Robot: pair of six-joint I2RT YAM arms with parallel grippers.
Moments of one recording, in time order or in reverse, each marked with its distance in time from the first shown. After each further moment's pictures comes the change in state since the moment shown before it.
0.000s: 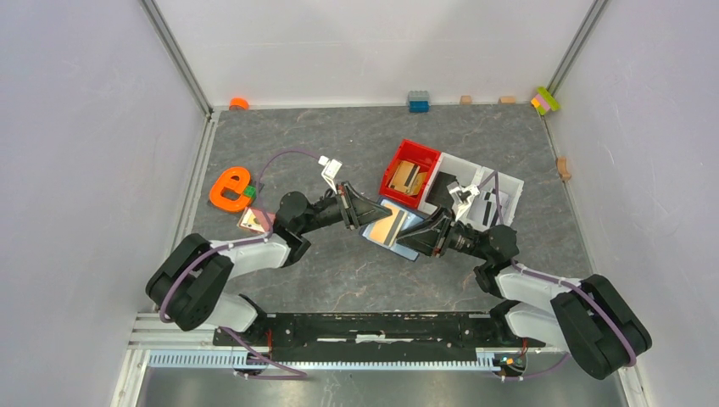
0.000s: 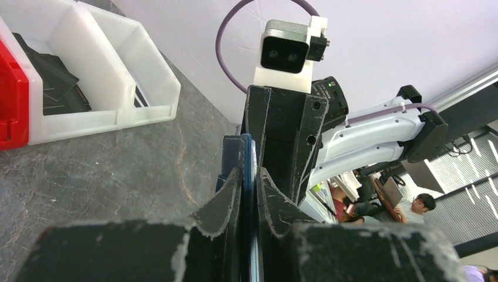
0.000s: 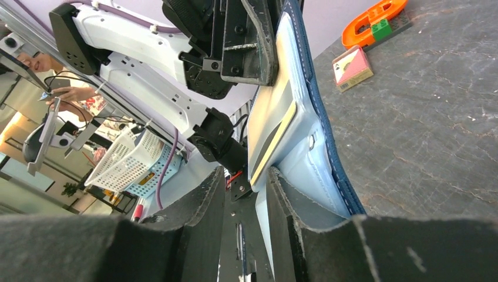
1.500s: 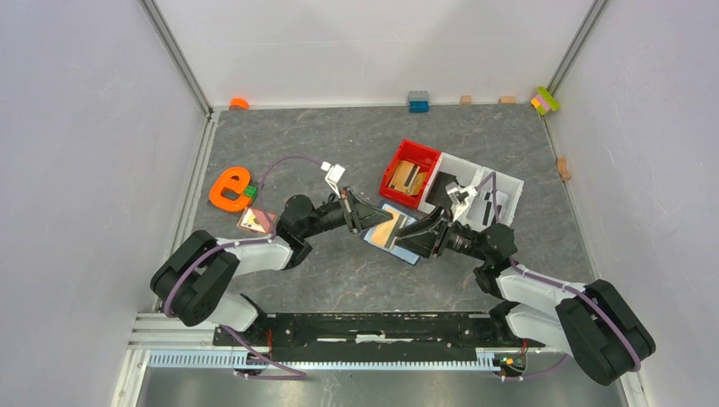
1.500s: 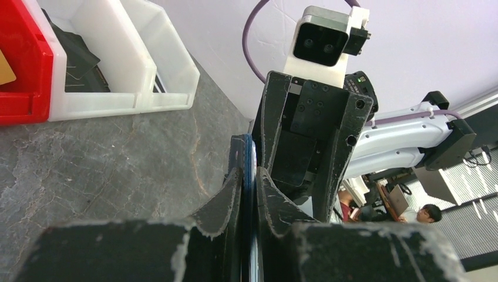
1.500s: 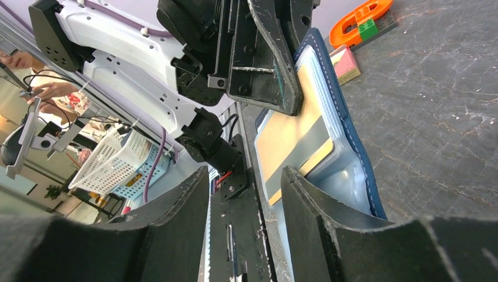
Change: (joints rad) left arm -0.022 0.028 -0.027 -0.010 -0.053 0.018; right arm 0.017 -0.037 0.006 -0.087 0.039 -0.062
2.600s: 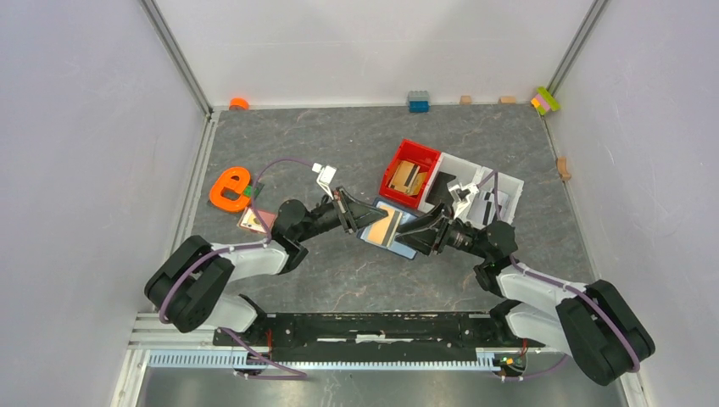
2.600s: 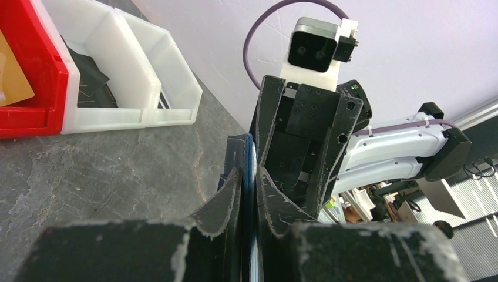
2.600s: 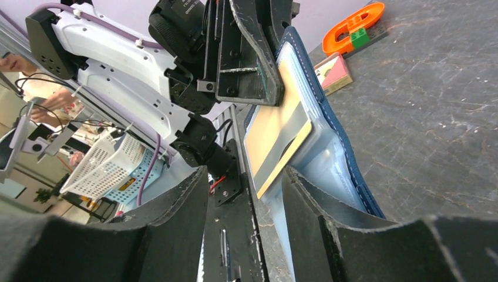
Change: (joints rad) left arm 0.008 -0.048 -0.048 0.048 -0.048 -0.003; right arm -0.010 -0.014 0.024 -0.037 0.011 -0.034
